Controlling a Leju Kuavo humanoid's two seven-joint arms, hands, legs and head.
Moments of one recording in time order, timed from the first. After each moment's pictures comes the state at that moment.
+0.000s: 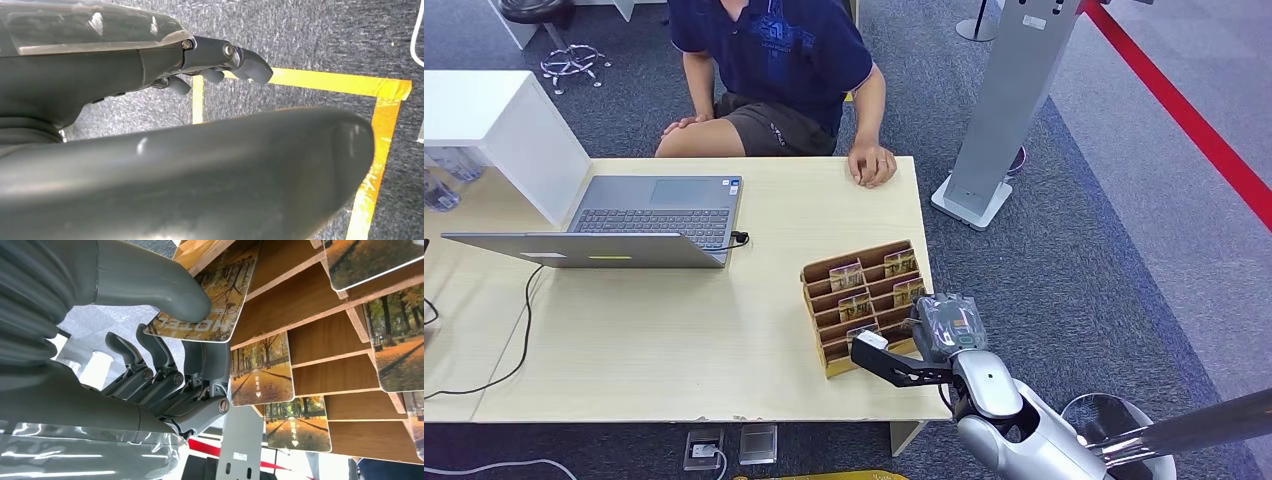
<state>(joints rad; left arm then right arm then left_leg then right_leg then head) -0.09 0.09 -0.96 -0.21 1.41 0.06 -0.01 -0.33 -0.34 0.66 -1.45 0.96 0.01 0.55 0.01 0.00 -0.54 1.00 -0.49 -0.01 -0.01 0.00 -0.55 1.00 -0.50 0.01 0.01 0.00</state>
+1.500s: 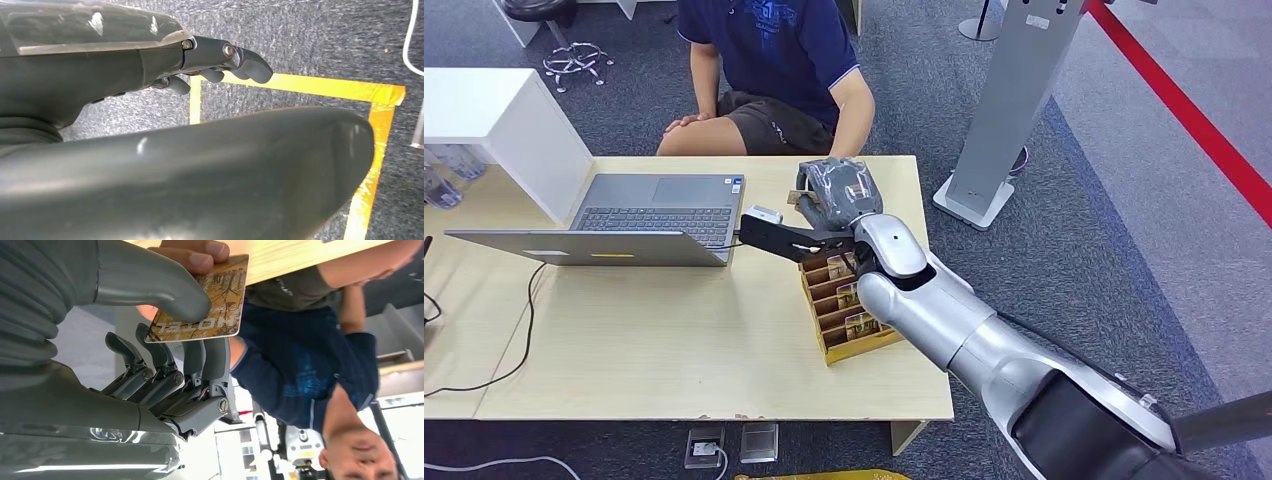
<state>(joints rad) -0.10 0.09 -0.98 -0.21 1.41 0.08 -0.02 -0.95 0.09 0.84 -0.77 0.69 -0.28 0.21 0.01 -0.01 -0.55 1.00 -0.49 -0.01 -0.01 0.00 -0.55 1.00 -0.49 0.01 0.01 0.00</state>
